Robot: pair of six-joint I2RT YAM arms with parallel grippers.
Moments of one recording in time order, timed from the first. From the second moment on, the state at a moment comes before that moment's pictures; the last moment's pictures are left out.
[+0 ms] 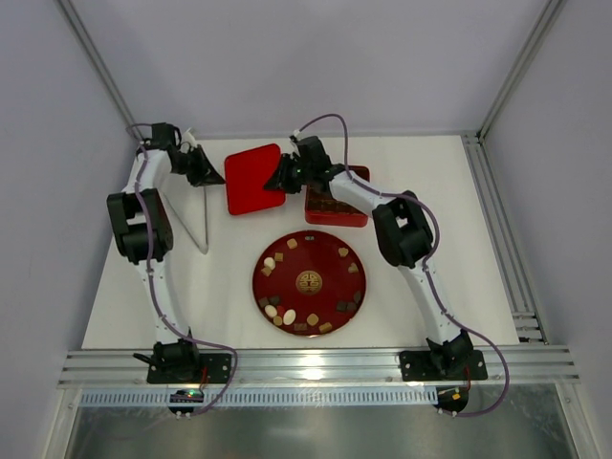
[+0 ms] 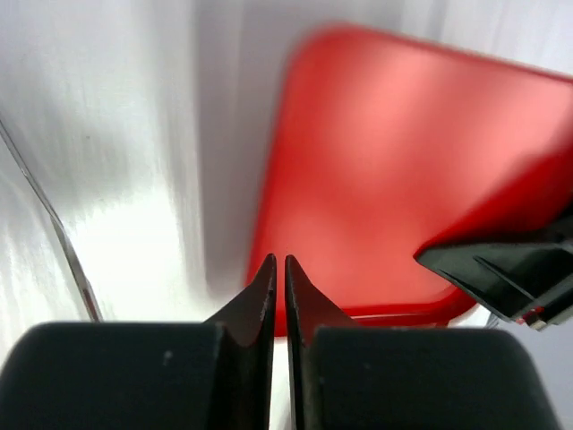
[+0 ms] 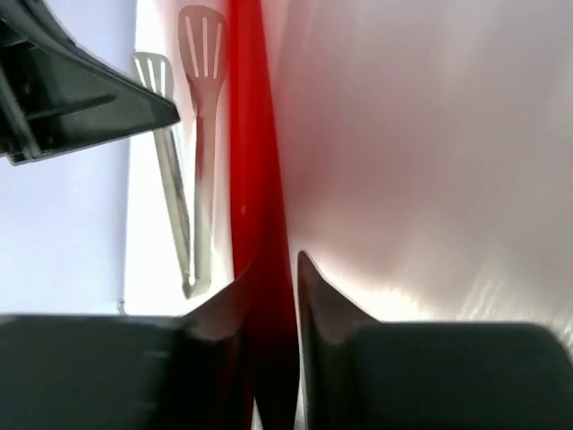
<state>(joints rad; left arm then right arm) 0.14 2.27 1.92 -0.72 0.66 -0.28 0.58 2.44 2.01 -0.11 -0.42 0.77</state>
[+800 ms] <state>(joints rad) -0.45 1.24 1.31 -0.30 0.19 0.01 0.43 1.94 1.80 -0.23 -0.54 0.89</state>
